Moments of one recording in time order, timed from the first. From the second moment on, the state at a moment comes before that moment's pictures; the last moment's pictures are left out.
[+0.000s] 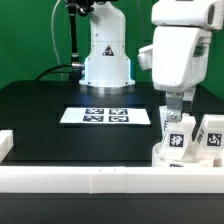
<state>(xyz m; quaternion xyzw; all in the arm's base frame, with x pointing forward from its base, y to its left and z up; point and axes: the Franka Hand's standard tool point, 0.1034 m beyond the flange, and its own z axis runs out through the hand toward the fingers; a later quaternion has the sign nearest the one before) 0.635 0.067 0.097 0.82 0.56 0.03 0.06</state>
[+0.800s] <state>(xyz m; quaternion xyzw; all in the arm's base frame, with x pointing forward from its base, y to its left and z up) 0.632 0.059 0.086 0.77 0.63 0.01 0.07</state>
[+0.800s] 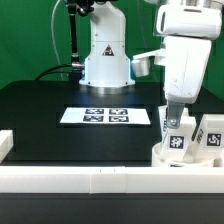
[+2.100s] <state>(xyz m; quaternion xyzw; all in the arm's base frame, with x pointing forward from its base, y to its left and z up) 0.630 0.047 0.085 0.91 0.41 0.01 0.05</state>
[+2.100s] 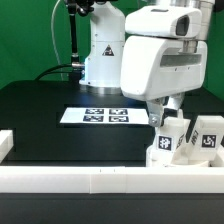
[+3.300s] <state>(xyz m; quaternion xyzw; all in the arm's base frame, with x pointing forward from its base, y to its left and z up) 0.628 0.064 0.084 0.99 -0.17 0.04 0.01</state>
